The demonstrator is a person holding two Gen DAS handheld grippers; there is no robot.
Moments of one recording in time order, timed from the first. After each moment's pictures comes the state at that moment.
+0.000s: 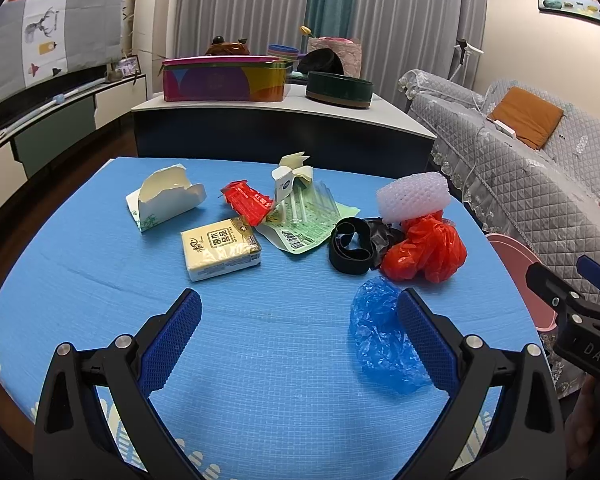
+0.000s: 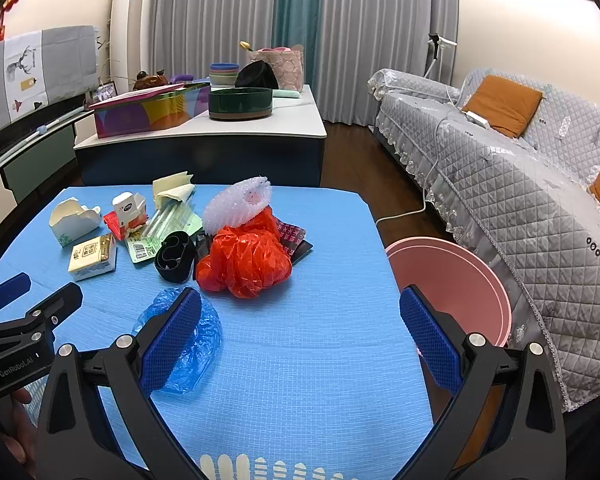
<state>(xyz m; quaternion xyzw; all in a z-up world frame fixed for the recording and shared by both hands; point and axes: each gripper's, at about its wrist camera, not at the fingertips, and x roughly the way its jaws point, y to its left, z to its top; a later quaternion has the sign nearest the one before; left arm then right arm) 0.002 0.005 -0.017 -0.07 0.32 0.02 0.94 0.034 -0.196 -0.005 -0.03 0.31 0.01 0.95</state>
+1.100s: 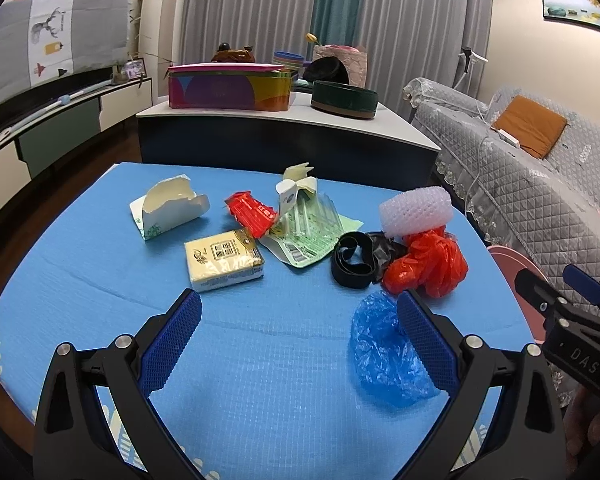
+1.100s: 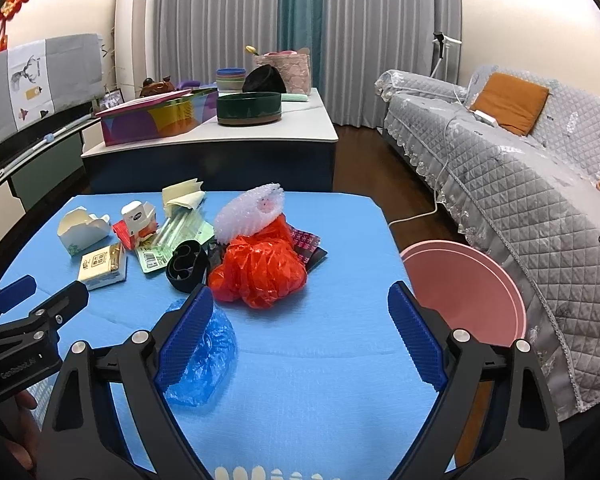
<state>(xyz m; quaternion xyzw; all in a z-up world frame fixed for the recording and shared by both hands) 0.008 0.008 -0.009 -0.07 0.31 0.04 0.95 0.045 -0.190 -0.008 -0.01 0.31 0.03 0.95</state>
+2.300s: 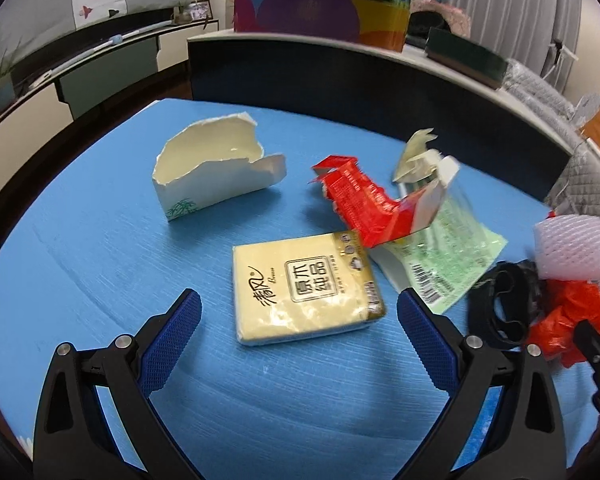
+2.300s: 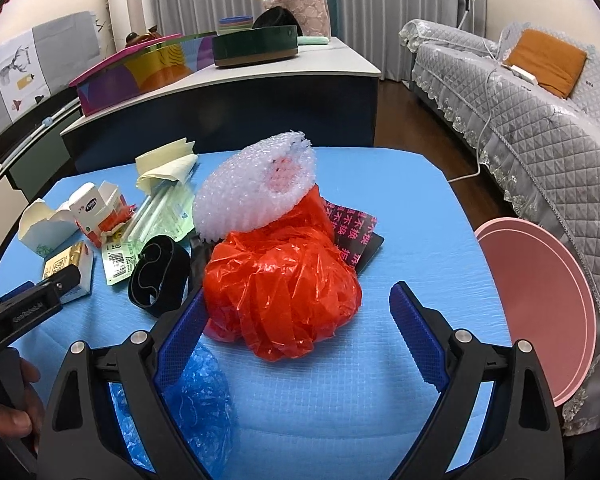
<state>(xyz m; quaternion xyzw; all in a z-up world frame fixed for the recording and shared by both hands) 0.112 0.072 -0.072 -0.11 0.40 0.16 0.89 0.147 -0.173 -0.069 0.01 0.39 0.06 0.92</state>
